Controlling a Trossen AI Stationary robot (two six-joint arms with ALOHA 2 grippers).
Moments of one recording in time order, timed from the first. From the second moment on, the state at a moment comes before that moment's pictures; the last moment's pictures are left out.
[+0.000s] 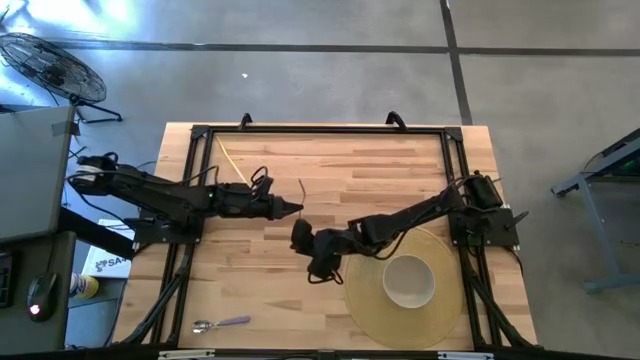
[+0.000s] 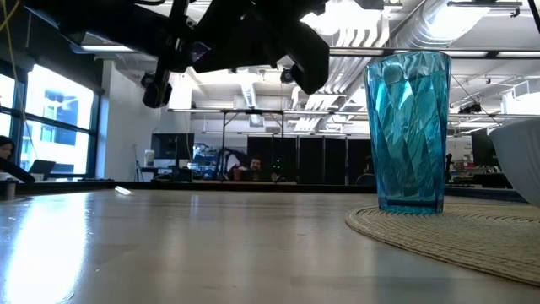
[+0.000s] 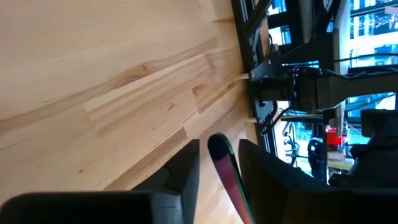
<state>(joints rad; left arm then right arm) -0.10 1.16 0.55 0.38 -0.22 -1.25 0.27 1.93 1.42 -0.08 0.24 -1.13</state>
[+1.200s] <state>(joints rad) -0.11 0.99 0.55 0.36 -0.24 -0.94 0.42 1.85 1.42 -0.04 0.47 -1.10</state>
